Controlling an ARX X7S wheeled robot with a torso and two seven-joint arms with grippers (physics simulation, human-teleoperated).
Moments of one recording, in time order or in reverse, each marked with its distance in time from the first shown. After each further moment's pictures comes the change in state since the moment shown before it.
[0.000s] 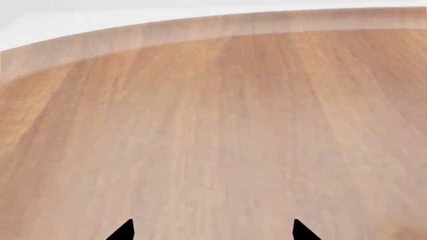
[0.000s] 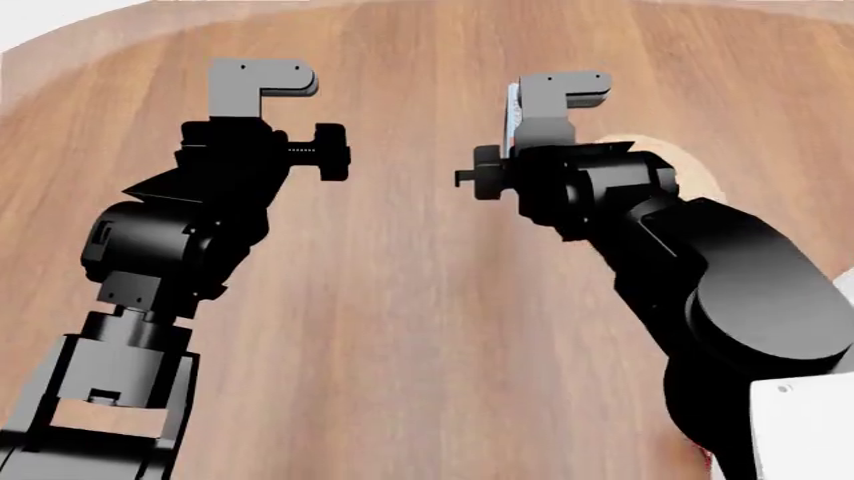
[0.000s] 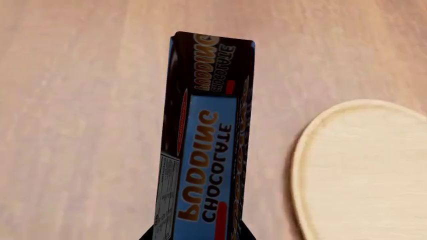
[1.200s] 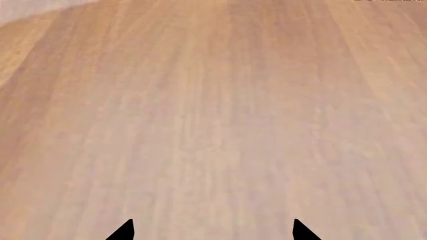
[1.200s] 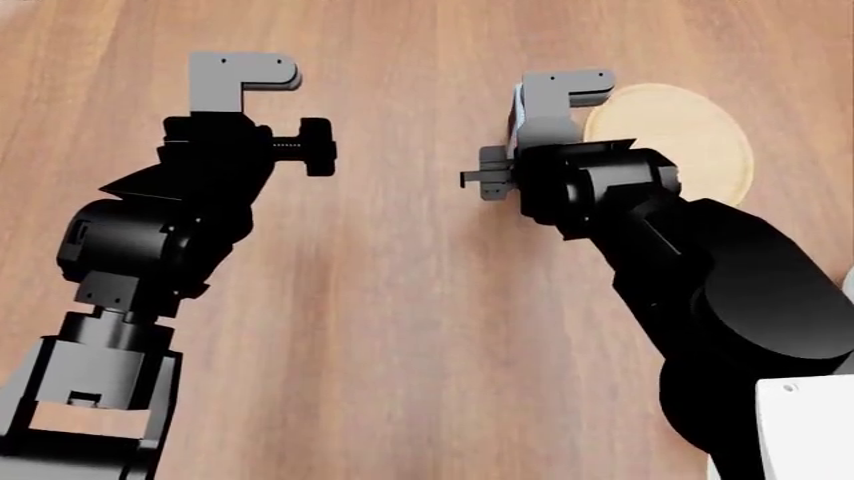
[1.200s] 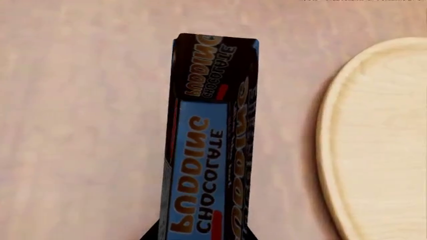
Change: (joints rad) left arm -0.003 -0.039 -0.001 0.029 -0.024 -0.011 -0.003; right arm 0.001 -0.002 0.067 0.013 -0.085 0.032 0.020
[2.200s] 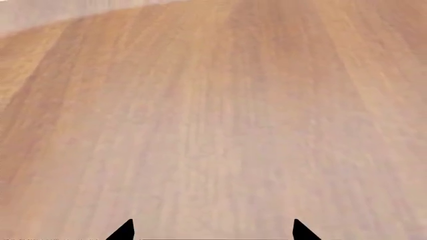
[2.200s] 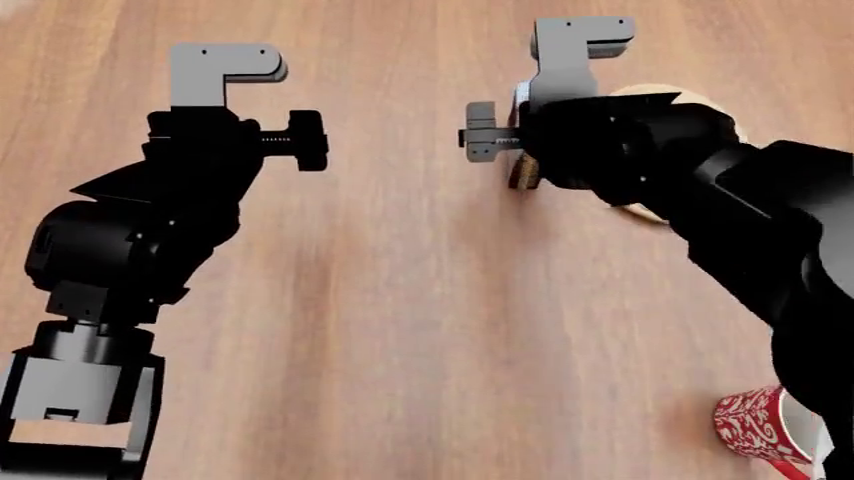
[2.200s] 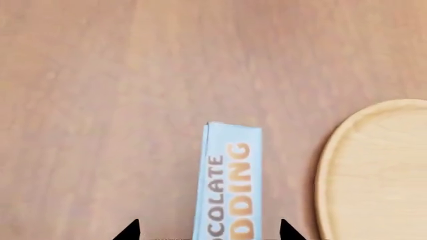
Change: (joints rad) left arm 0.028 -0.039 -0.030 0.132 -0.056 -0.066 -0.037; right arm 0.158 0.157 -0.225 -0.319 0.289 -0.107 0.036
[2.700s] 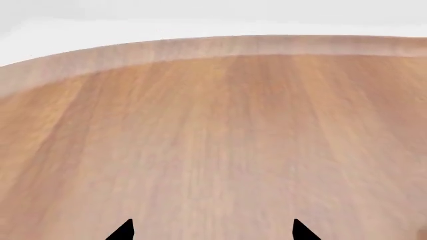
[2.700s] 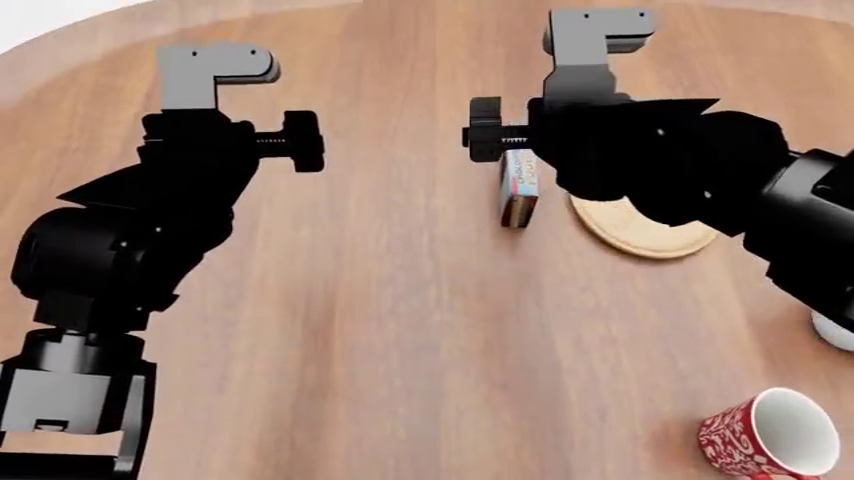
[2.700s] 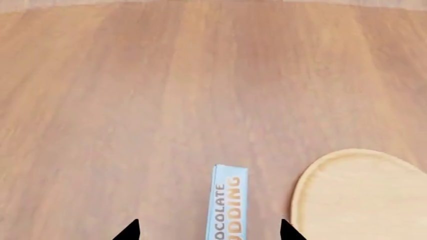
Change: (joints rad) left arm 0.022 -0.019 -0.019 0.050 -0.032 -0.013 -0.002; right arm 0.057 0.187 0.026 -0.378 0.008 -0.111 0.132
